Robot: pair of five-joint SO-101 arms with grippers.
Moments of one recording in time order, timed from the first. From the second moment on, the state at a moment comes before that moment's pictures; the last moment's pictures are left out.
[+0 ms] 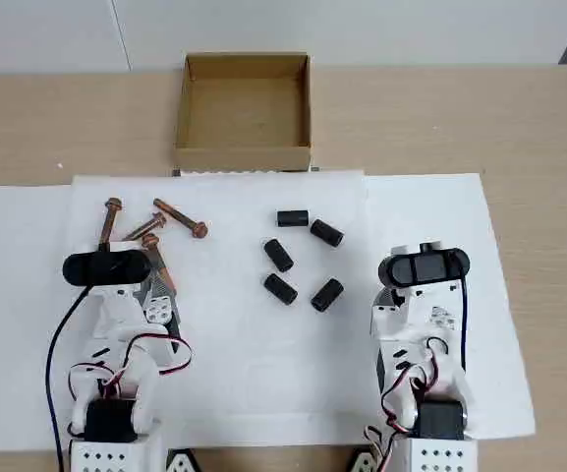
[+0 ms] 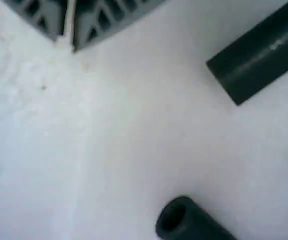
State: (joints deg) left arm -2.5 -103.4 96.7 51.8 11.4; right arm -0.9 -102.7 95.7 52.2 1.2
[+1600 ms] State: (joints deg) left arm -1.1 -55.6 39.6 71.0 5.7; right arm -1.1 -102.7 95.7 52.2 1.2
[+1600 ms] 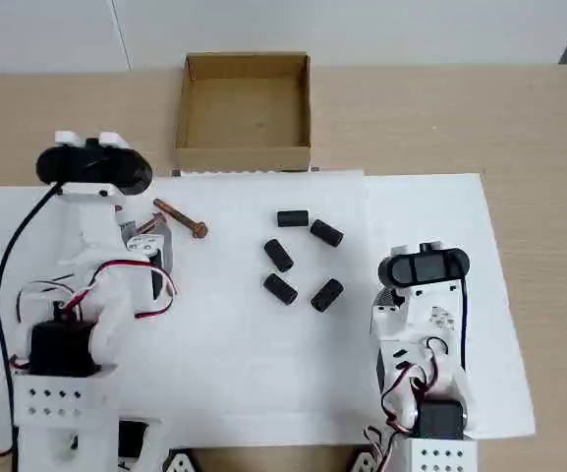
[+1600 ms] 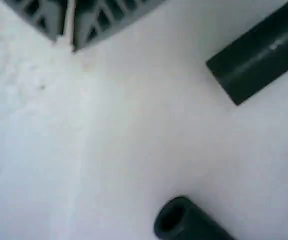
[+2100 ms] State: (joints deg) left arm -1.1 -55.1 39.6 71.0 5.7; right arm -2.9 -102.8 95.0 54.5 1.0
